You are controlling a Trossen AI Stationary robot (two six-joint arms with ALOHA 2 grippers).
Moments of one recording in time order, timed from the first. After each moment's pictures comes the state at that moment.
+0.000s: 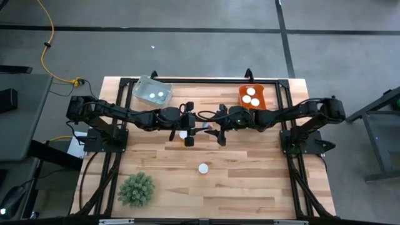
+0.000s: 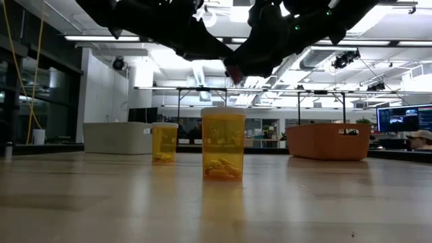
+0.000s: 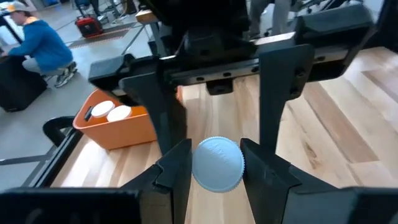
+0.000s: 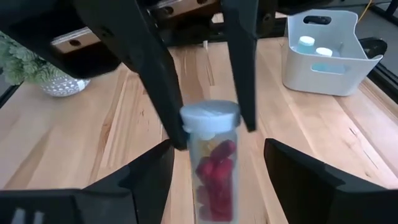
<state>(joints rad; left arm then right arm) 0.14 1.52 0.82 0.39 -0.09 0.22 -0.04 1.49 0.82 0.25 -0.01 0.04</state>
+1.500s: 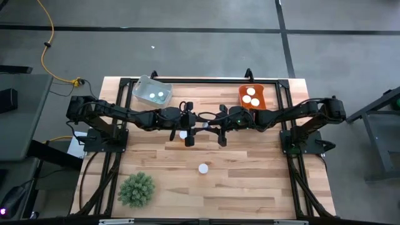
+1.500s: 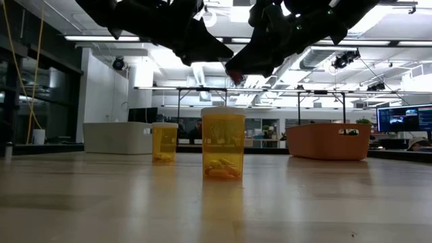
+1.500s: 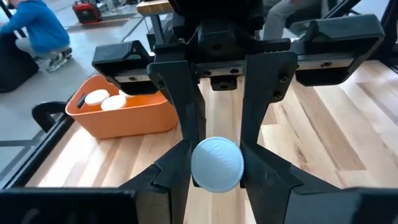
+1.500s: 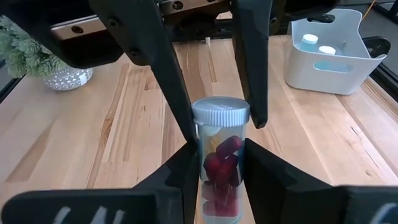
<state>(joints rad) 0.14 1.52 0.82 0.38 -0.08 0.13 -0.04 1.48 0.82 0.23 -0.01 0.03</state>
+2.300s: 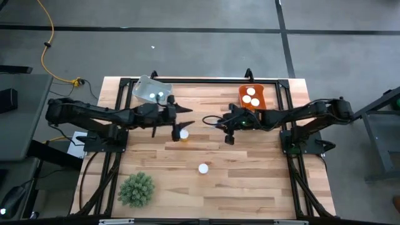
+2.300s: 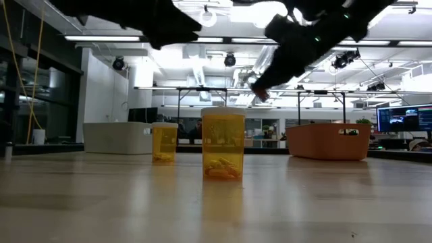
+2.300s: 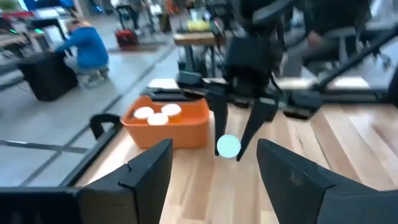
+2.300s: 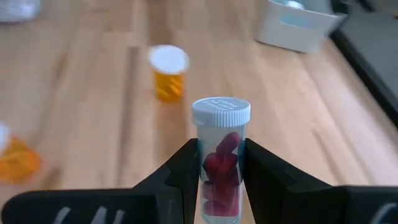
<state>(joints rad) 0.15 1.21 0.66 0.36 -0.19 0.08 -0.05 1.37 0.75 0.04 0.13 -0.05</state>
